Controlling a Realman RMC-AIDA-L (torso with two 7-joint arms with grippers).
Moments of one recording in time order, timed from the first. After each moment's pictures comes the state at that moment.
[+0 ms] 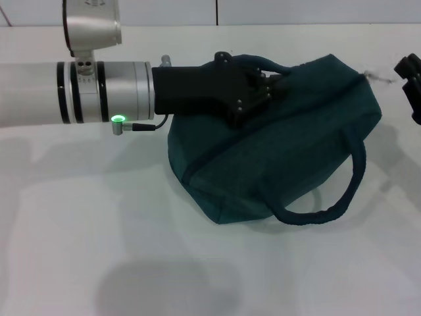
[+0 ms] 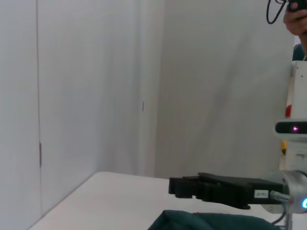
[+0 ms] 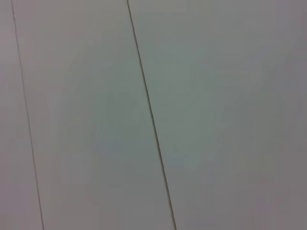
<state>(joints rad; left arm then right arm) -0.69 -2.09 1.16 0.60 1.54 1.40 -1.27 0.42 2.02 -1.26 -0.14 -0.63 -1.49 0.70</state>
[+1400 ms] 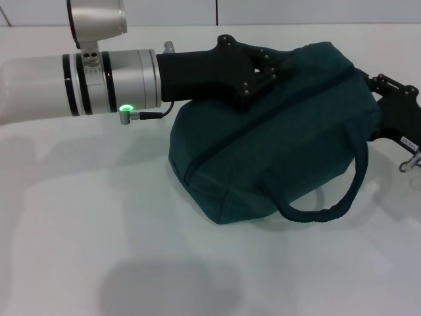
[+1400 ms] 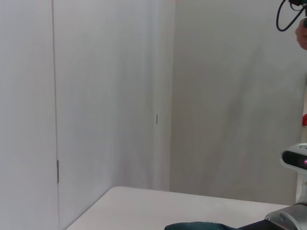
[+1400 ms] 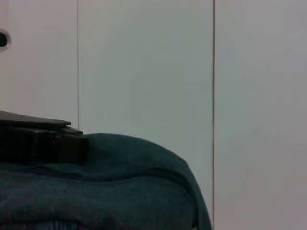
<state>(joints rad) -0.71 -2.09 1.16 0.58 1.48 1.36 -1.22 0.48 2.02 -1.40 -0.19 -0.67 -1.28 0.56</state>
